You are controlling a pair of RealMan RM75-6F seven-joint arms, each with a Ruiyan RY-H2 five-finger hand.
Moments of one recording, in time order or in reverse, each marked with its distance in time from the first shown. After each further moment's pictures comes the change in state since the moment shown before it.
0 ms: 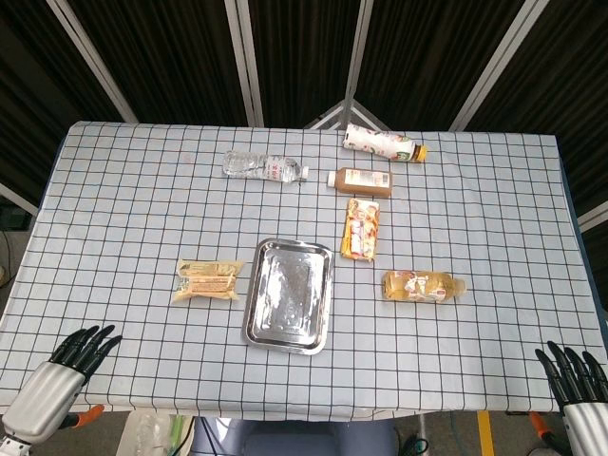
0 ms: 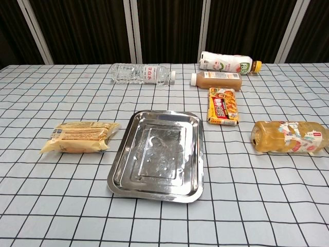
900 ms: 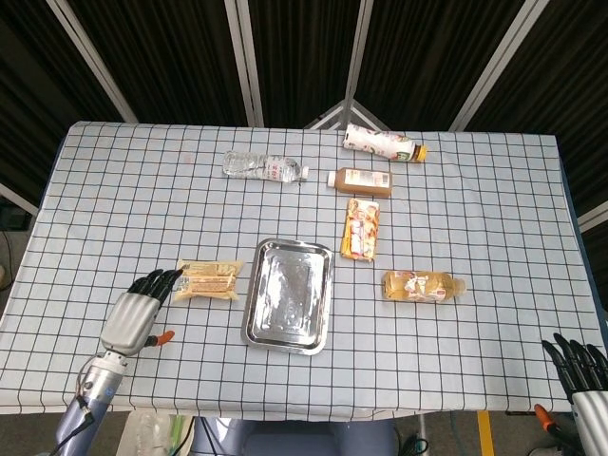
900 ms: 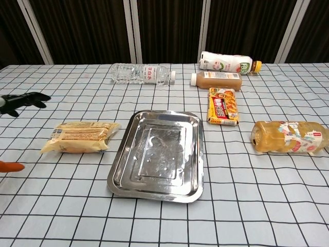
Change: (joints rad) left arm -0.244 -0.439 -0.336 0.062 -0.446 -0.295 0.344; right arm 0.049 0.048 0.013 -0.009 0.076 -0.078 0.125
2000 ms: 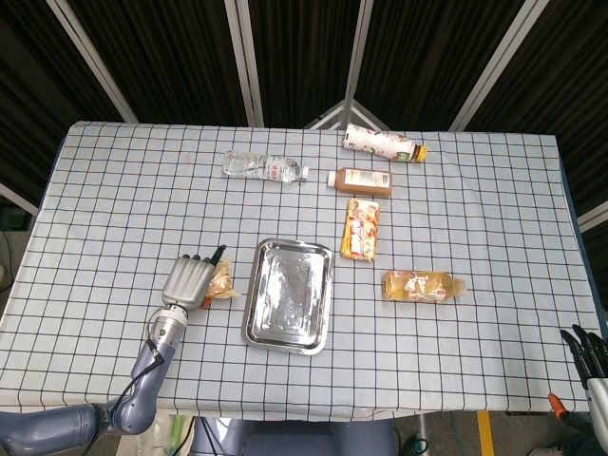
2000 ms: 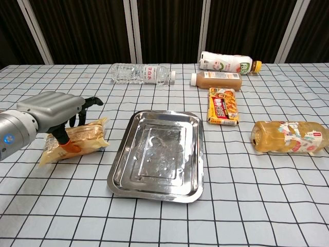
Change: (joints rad) left arm -0.327 -0.225 -0.105 0.134 -0.478 -0.077 0.436; right arm 0.024 0.019 0.035 -0.016 0.124 -0.064 0.025
